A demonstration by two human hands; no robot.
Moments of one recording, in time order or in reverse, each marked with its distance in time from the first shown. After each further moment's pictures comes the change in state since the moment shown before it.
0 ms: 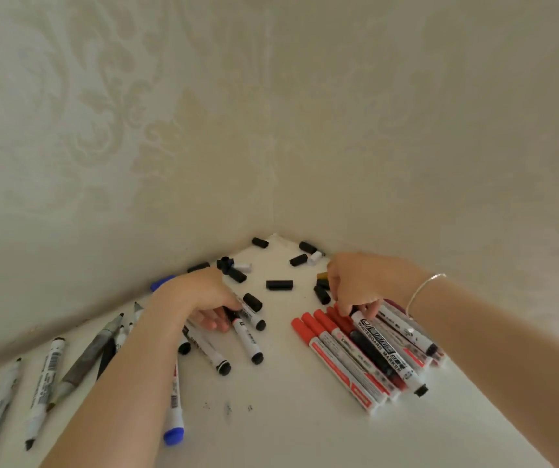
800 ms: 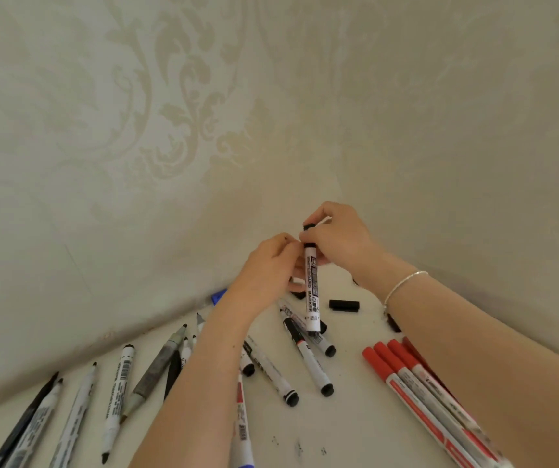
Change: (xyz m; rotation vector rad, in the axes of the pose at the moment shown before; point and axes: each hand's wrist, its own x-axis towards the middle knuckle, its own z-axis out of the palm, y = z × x) left_hand -0.015 0.016 -0.016 -0.578 0.278 0.556; right_hand 0.056 -0.109 -0.016 0.928 0.490 -0.319
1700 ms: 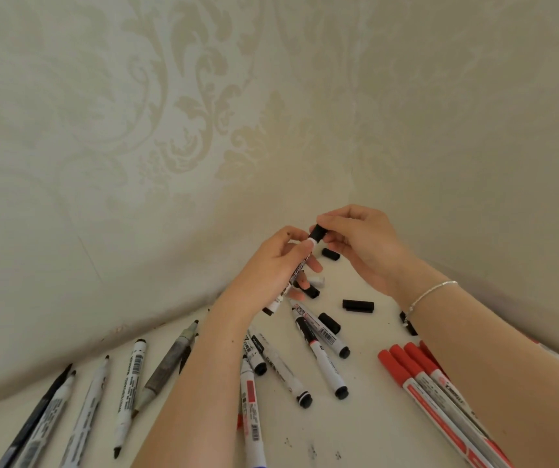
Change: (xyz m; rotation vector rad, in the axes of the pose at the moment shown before) left_hand -0.005 -0.002 -0.014 0.039 -0.042 0.067; right_hand -0.002 0.012 -0.004 0.478 -0.056 0.020
